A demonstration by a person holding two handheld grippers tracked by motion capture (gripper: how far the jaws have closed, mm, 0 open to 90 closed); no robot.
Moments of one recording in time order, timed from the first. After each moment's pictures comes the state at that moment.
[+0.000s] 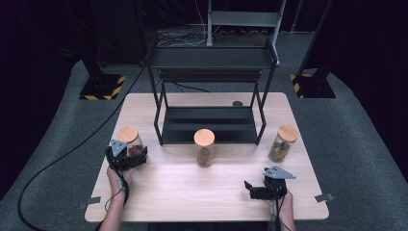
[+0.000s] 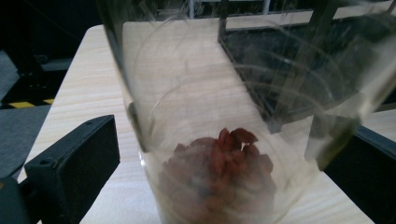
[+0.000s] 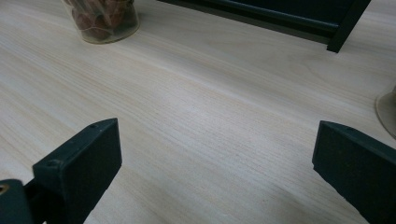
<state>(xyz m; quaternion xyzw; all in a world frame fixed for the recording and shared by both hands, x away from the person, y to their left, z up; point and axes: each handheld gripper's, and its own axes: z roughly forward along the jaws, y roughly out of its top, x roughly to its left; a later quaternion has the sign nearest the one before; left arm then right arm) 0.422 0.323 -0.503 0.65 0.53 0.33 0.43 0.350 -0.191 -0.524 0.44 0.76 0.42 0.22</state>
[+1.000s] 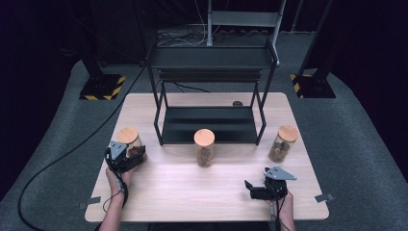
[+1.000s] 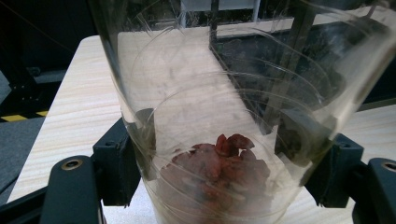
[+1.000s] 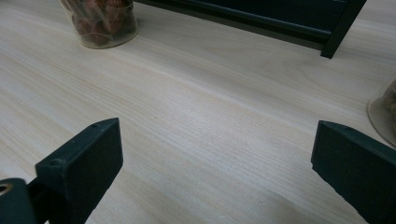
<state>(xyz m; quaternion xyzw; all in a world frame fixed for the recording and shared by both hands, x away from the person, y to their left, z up) 0.415 0.325 -0.505 0.65 0.51 0.34 0.45 0.348 -0.192 -0.524 0.44 0.76 0.43 0.23</state>
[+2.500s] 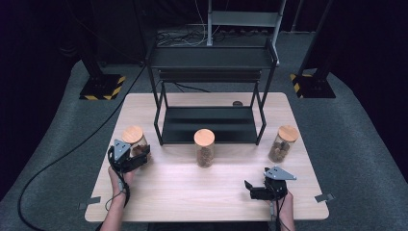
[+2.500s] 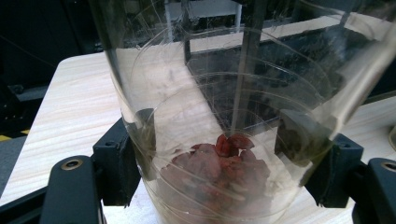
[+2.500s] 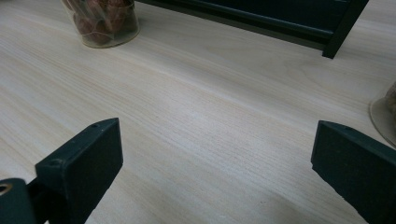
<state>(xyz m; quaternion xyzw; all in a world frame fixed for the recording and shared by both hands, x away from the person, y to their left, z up) 0.407 0.307 -0.486 0.67 0.48 0.34 0.46 0.348 -0.191 -0.524 0.44 0.76 0.43 0.22</state>
